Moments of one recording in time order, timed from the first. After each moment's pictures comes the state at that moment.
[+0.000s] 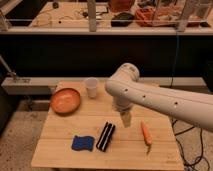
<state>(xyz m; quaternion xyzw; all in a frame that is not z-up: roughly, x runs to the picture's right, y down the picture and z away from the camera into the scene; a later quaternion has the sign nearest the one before) 0.073 0.105 0.690 -0.28 0.01 -0.14 0.95</state>
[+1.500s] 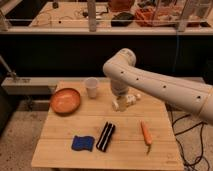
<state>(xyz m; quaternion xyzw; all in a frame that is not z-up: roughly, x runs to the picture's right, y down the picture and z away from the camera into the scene) 0.075 0.041 0.727 -0.26 -0.01 -0.12 0.96</state>
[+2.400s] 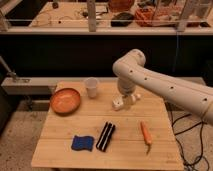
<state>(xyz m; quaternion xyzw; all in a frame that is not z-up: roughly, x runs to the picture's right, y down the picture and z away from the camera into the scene) 0.109 0.035 0.746 -0.25 -0.02 -0.10 0.96</state>
